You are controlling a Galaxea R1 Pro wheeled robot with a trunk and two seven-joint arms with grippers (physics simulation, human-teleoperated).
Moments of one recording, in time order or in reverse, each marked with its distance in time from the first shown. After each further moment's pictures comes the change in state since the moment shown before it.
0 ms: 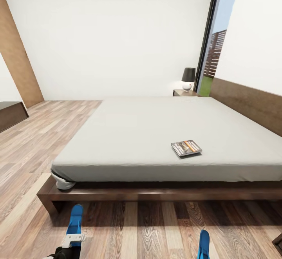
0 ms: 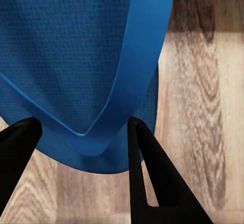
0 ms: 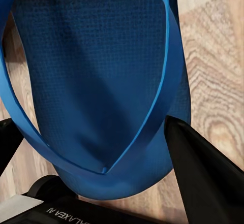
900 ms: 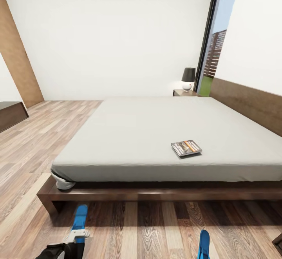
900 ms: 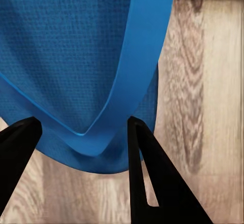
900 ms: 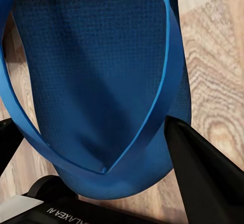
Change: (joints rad) left arm -0.032 -0.004 0.008 -0.081 0.008 0.279 -0.004; right arm 0.000 0.000 -0.001 0.000 0.000 0.000 0.000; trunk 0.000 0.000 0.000
